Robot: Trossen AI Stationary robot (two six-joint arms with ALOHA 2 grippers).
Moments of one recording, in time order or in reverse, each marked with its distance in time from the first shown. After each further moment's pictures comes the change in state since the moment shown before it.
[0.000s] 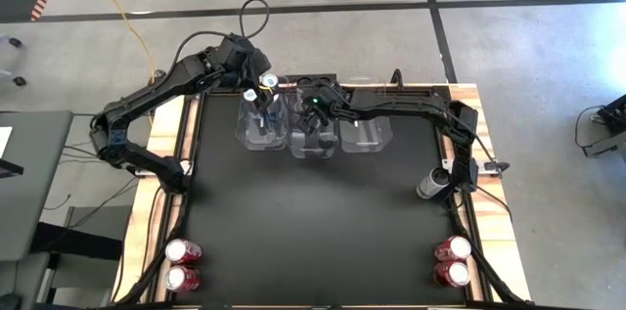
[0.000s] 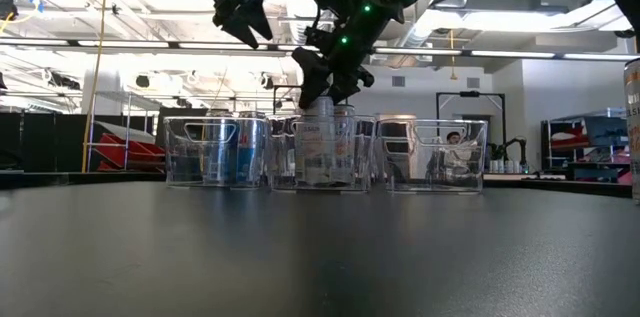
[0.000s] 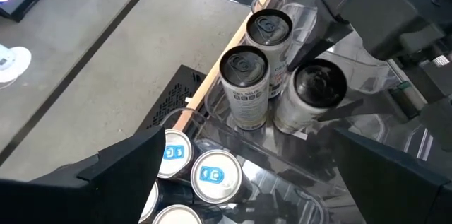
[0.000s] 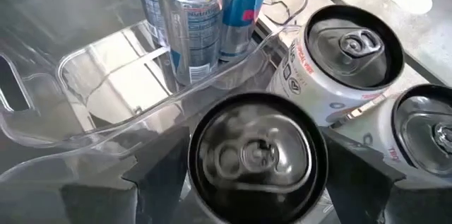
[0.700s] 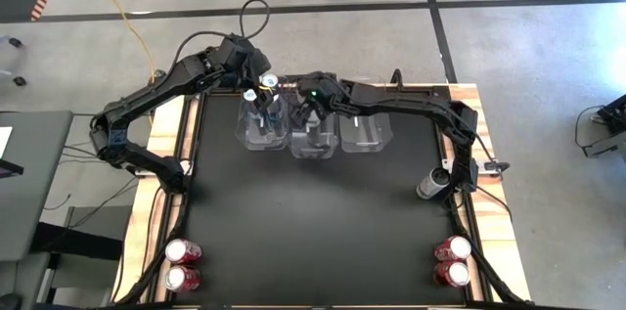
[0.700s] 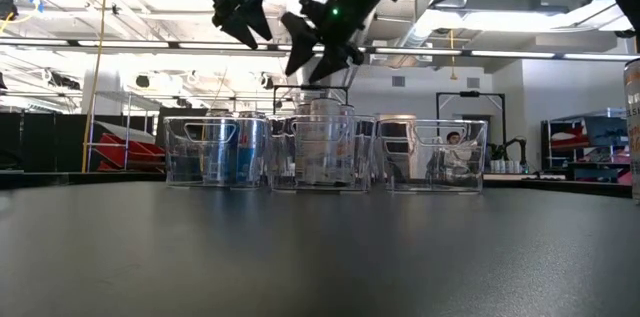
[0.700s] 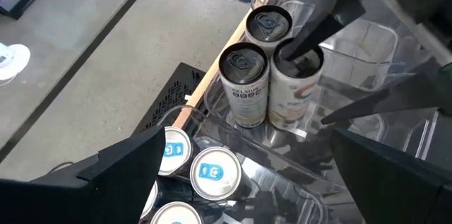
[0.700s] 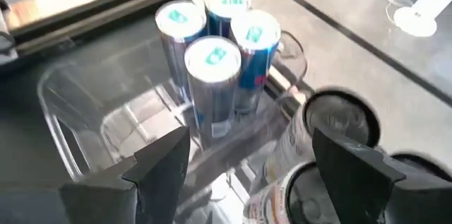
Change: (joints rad) left arm 0.000 0.000 0.000 -0.009 0.000 -0.002; right arm 0.016 -0.002 0.137 -0.019 -0.002 0.037
